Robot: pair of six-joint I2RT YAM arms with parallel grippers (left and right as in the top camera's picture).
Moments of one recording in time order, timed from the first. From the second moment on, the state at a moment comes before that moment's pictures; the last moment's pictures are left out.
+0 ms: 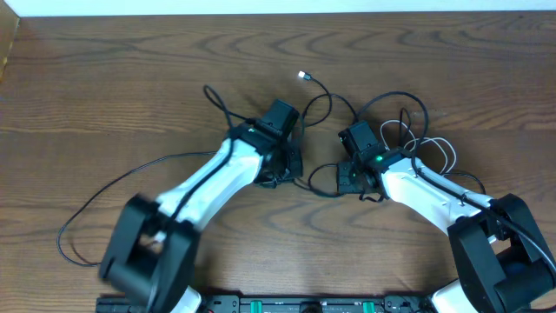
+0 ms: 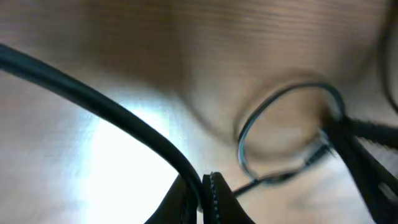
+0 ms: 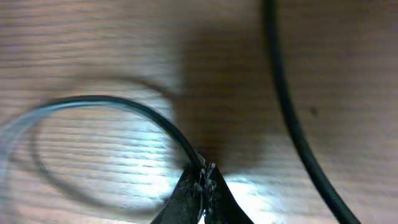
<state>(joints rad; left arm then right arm) -0.53 1.69 1.12 -0.73 0.24 -0.62 0.49 1.70 0.88 -0.50 0.00 0.57</state>
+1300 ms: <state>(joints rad) -0.46 1.27 1.12 -0.85 0.01 -0.64 0.49 1.37 0.88 -0.56 -0.10 0.72</state>
